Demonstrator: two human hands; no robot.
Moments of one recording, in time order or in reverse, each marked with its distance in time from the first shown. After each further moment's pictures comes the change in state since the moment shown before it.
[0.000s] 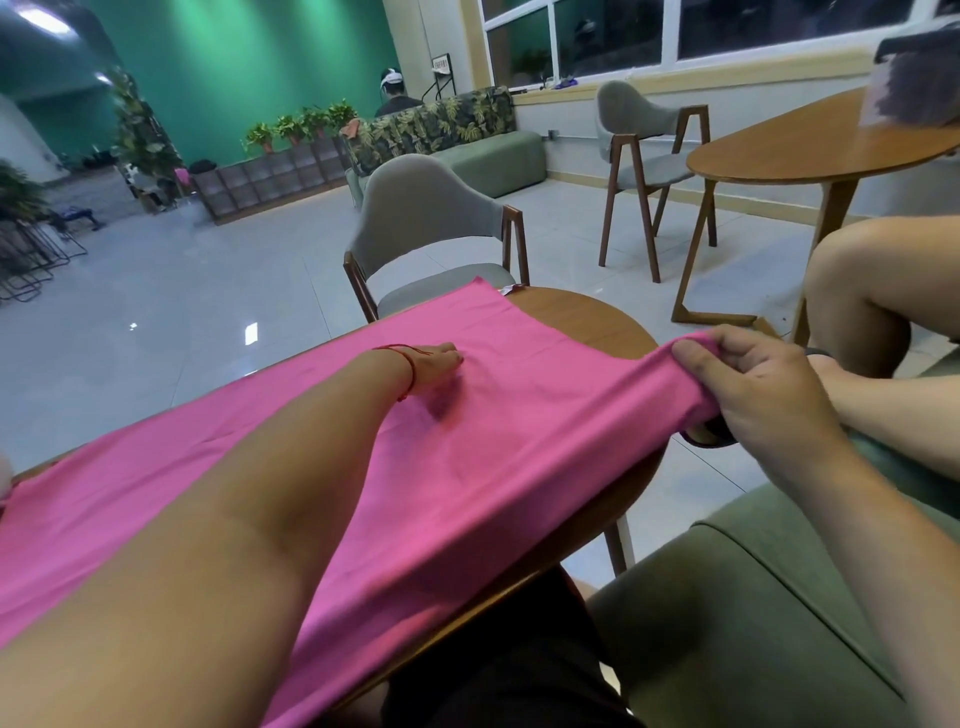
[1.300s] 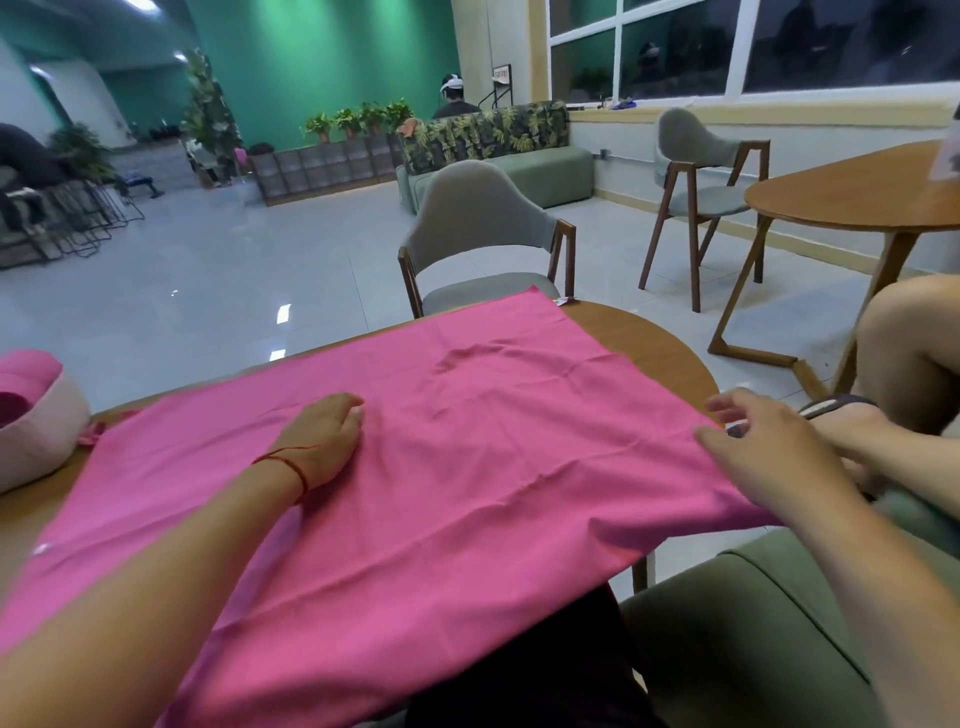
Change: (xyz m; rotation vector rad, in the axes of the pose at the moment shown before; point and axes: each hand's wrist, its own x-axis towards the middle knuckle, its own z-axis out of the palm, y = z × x) left_hand -0.103 -0.206 0.061 -0.118 0.534 0.021; right_hand 0.002 0.019 0.023 -0.860 -0.122 0.170
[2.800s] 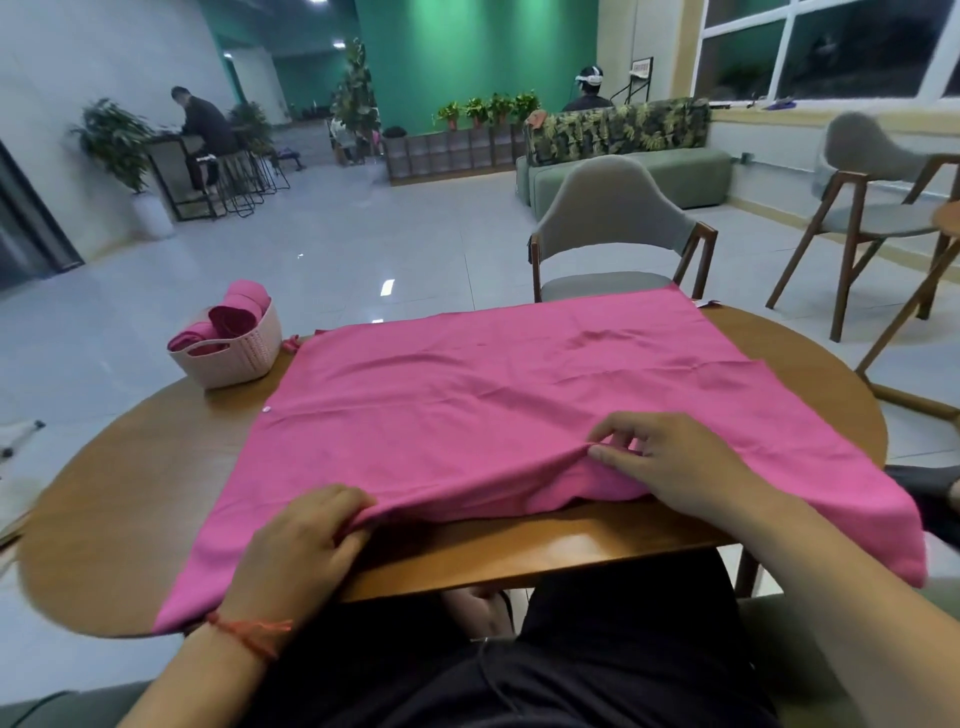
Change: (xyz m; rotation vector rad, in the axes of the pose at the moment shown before) left_hand -0.306 -0.040 -0.075 0.050 0.238 -0.031; right_hand -0.068 -0.166 0.090 0.168 -0.355 -0.707
